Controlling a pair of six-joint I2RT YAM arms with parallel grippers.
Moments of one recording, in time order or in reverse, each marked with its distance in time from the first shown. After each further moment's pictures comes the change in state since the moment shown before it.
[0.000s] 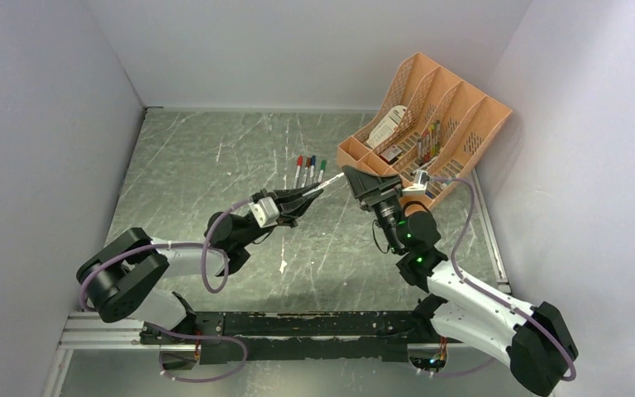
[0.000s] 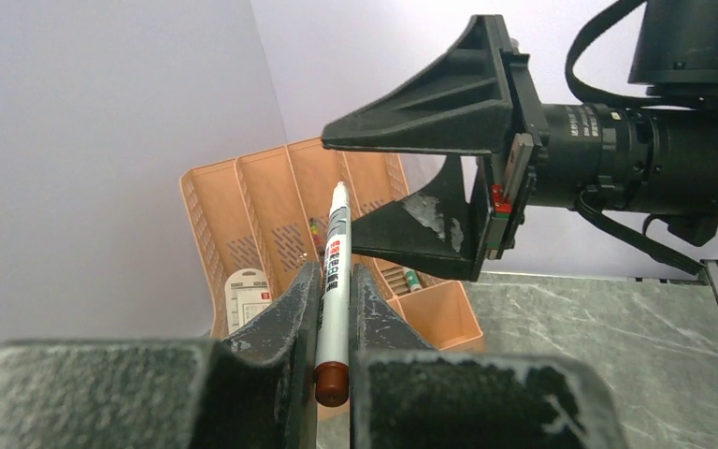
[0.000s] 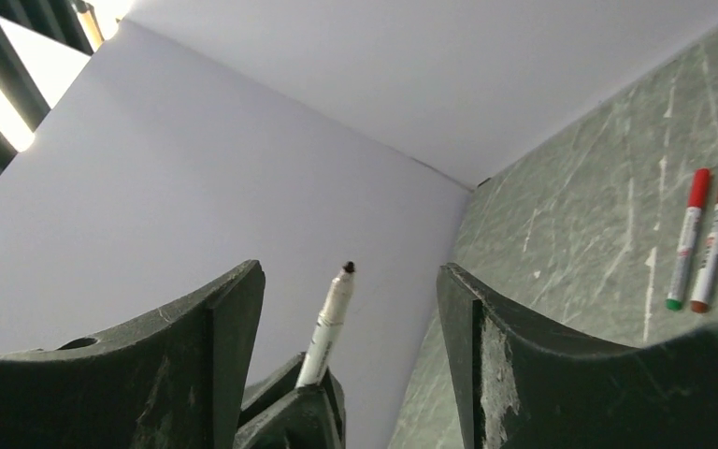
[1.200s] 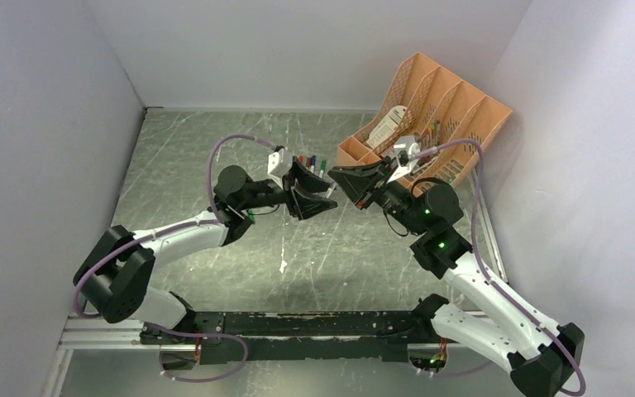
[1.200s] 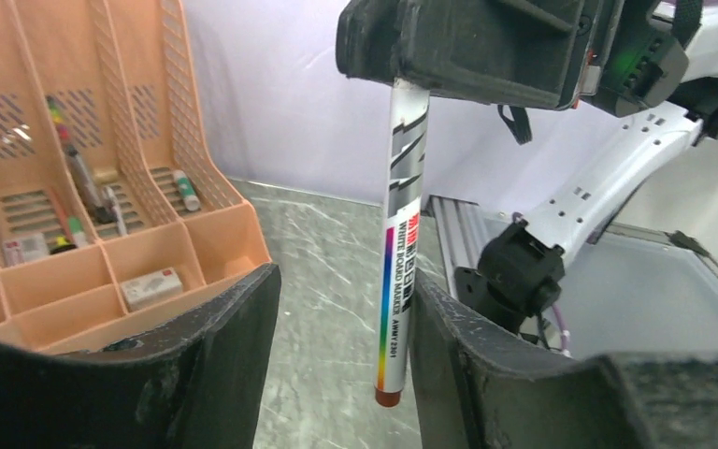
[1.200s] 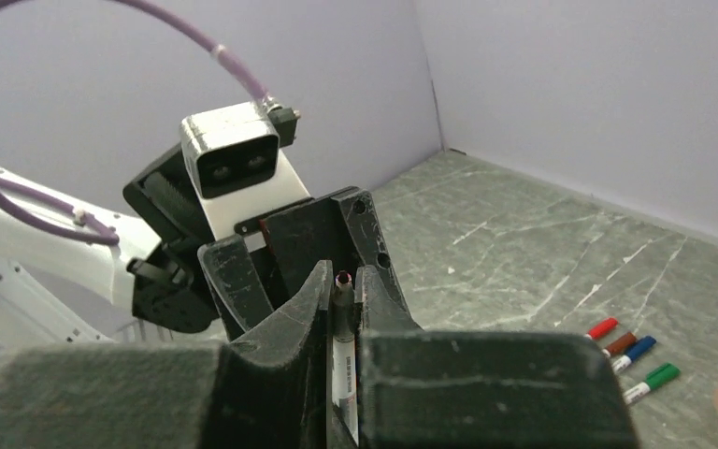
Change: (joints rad) left arm 0.134 -0.016 0.301 -0.553 0.464 -0.482; right arm -0.039 -0.040 0.354 -0.378 -0.546 -0.722
